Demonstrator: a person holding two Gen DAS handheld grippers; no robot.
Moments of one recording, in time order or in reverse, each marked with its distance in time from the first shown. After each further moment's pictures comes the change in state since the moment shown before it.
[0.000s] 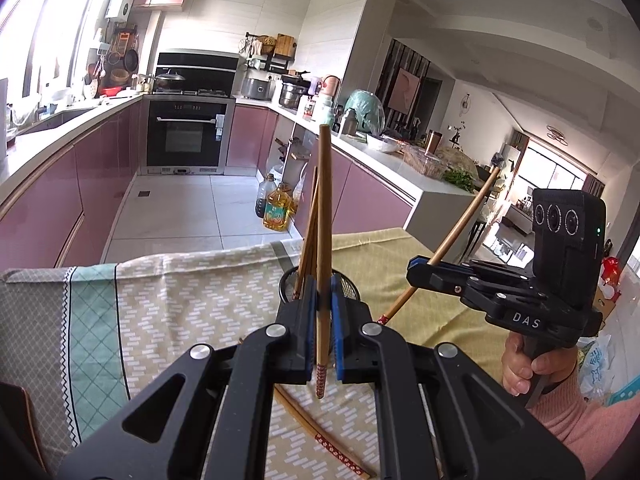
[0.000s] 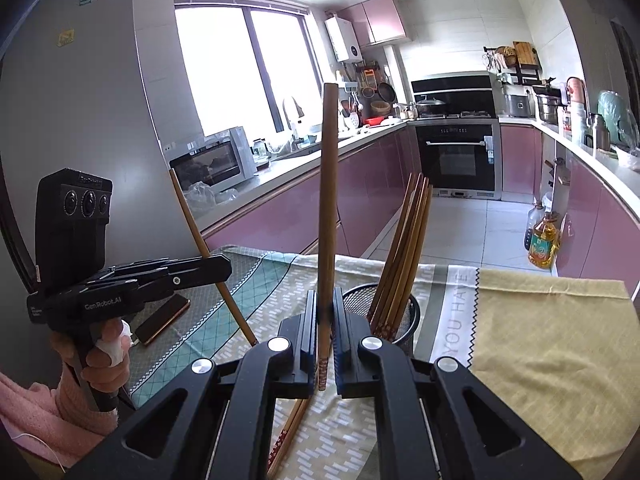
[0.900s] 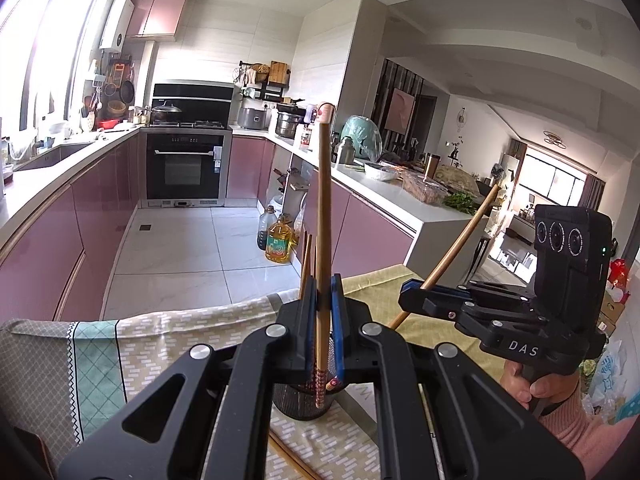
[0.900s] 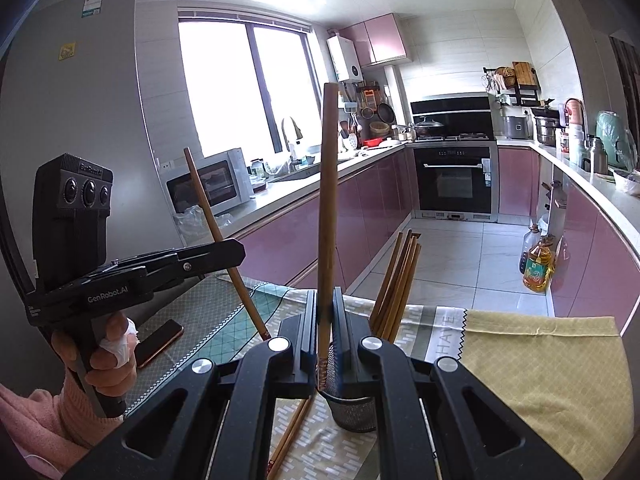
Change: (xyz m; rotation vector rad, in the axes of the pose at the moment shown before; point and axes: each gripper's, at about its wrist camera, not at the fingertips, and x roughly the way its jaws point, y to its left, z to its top) left arm 0.004 -0.011 0.036 0.054 -0.093 0.012; right arm -0.004 -0.007 0.034 -0.019 -0.061 -0.010
